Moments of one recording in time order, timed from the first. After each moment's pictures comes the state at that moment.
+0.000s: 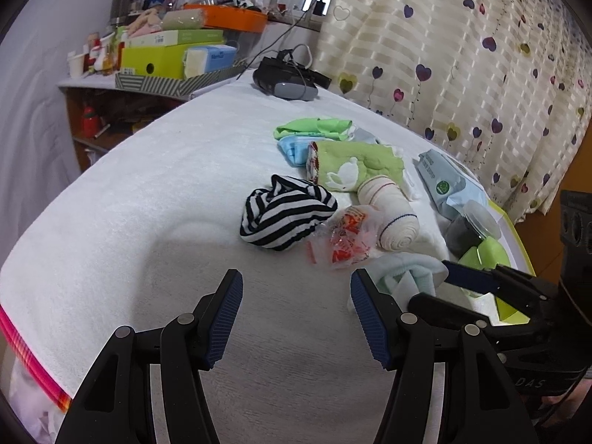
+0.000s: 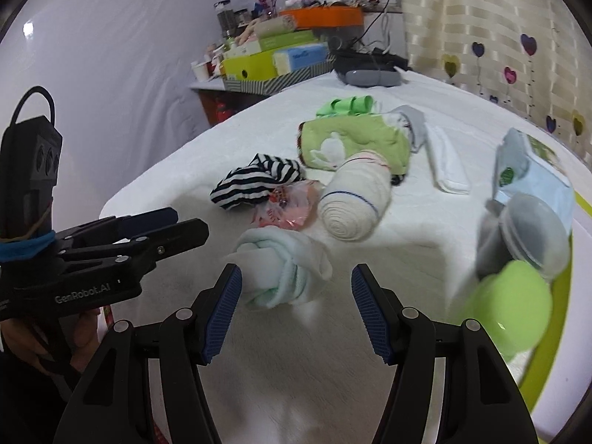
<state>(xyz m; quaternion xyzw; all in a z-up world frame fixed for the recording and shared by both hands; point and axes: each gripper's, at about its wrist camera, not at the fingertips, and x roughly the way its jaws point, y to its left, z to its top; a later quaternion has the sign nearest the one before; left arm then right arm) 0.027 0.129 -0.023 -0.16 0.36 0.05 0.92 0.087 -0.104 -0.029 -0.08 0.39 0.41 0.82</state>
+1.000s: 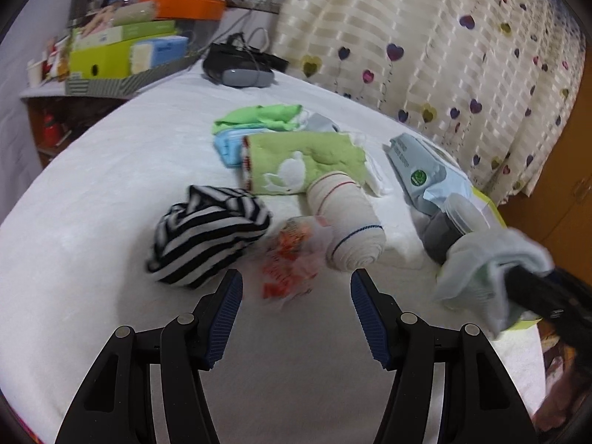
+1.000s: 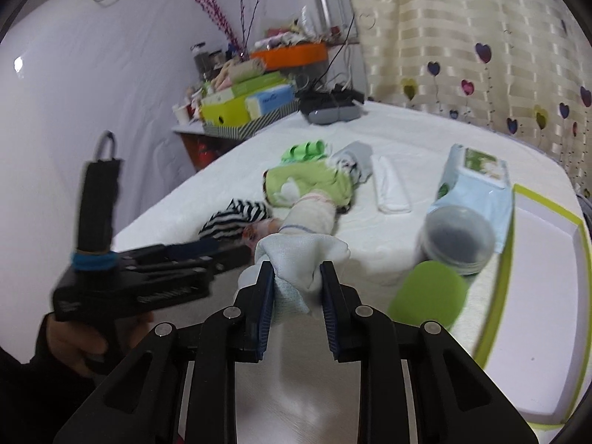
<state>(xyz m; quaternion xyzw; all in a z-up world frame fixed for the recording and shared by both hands) 0.085 0.091 -0.032 -0.14 0.38 -0.01 0.91 0.083 -0.162 0.015 -0.03 0.34 0.37 0.86</state>
